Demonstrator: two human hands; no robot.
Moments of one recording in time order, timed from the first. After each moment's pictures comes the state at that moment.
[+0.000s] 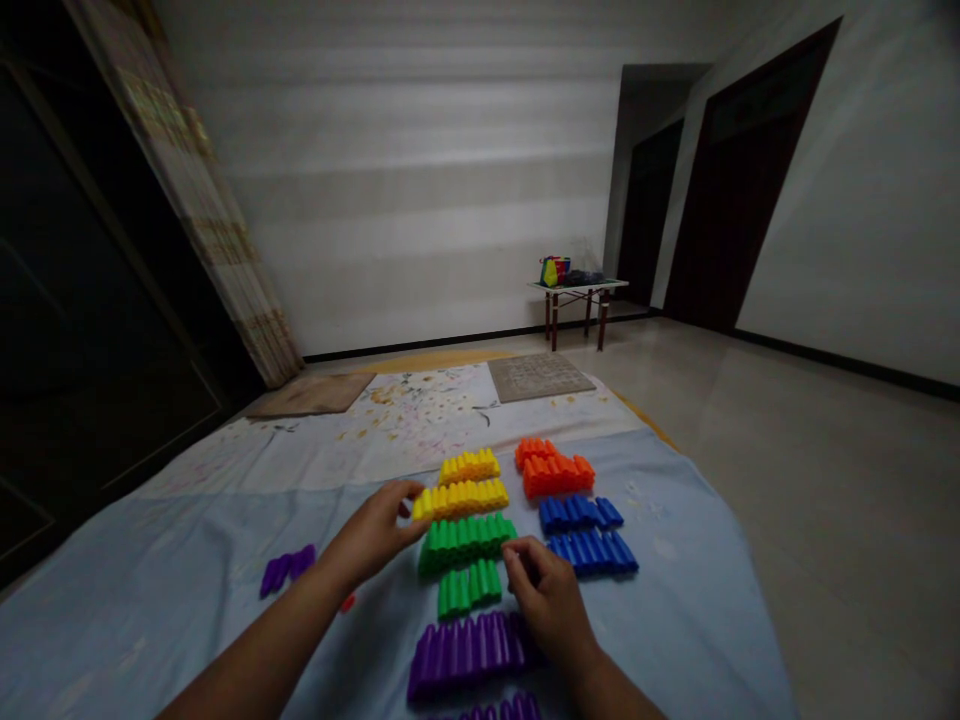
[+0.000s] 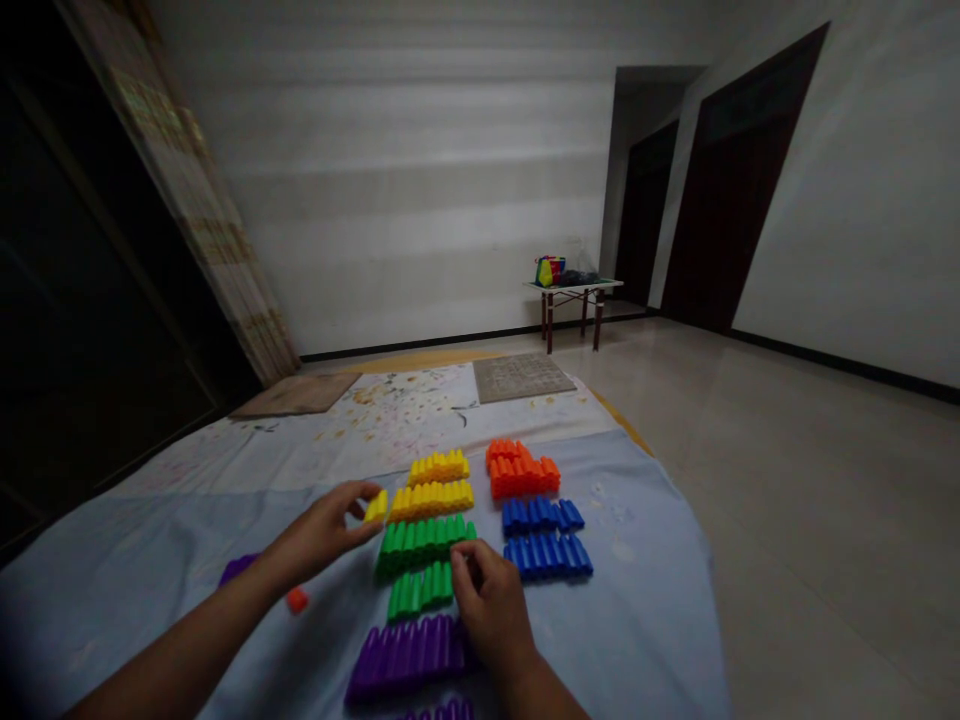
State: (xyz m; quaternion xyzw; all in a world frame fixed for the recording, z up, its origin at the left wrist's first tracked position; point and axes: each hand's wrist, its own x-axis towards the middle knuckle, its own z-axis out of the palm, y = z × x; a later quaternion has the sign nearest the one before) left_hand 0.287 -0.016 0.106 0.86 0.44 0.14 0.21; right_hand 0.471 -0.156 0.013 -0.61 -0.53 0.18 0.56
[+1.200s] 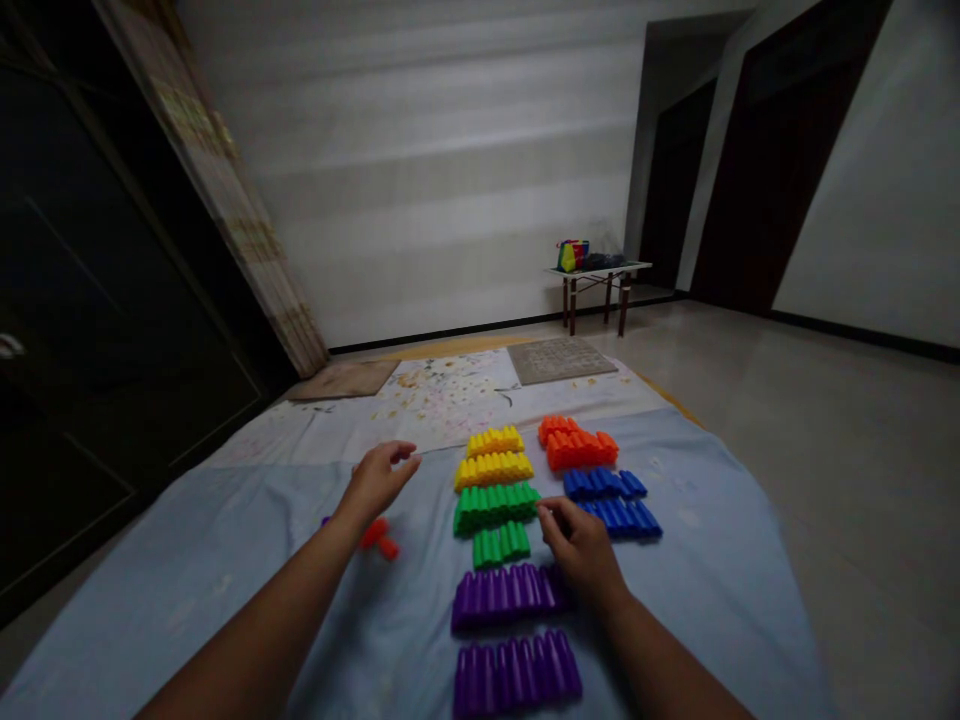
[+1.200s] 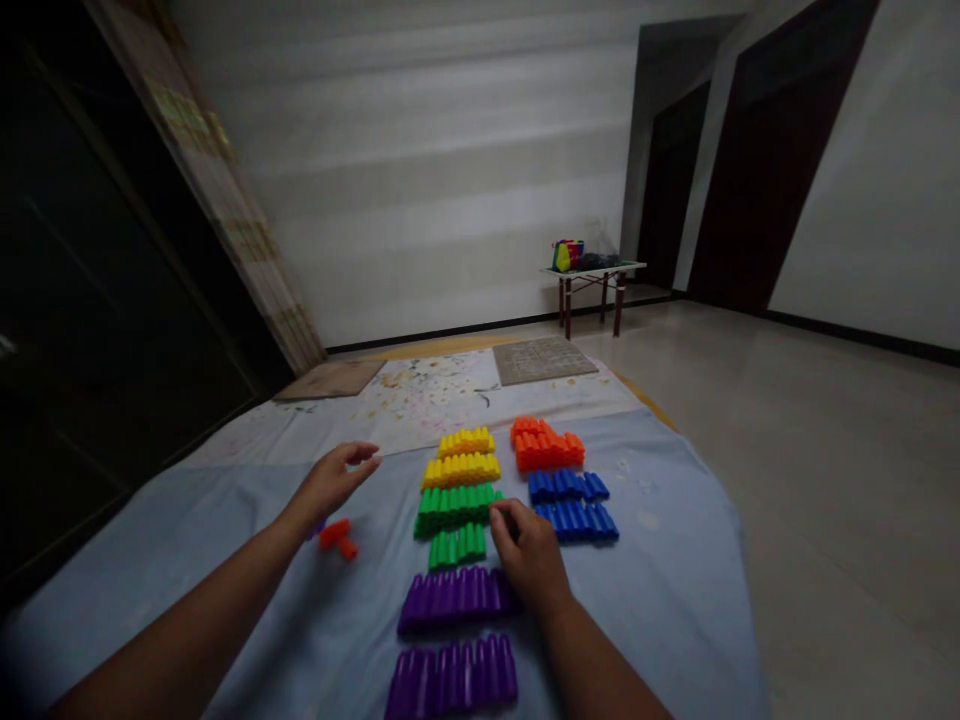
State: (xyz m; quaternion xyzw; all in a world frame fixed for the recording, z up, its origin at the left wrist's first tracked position) left_hand 0.249 0.011 0.111 0.82 0.53 0.17 0.11; right_hand 0.480 -0.158 0.012 -0.63 -0.55 0.13 0.54
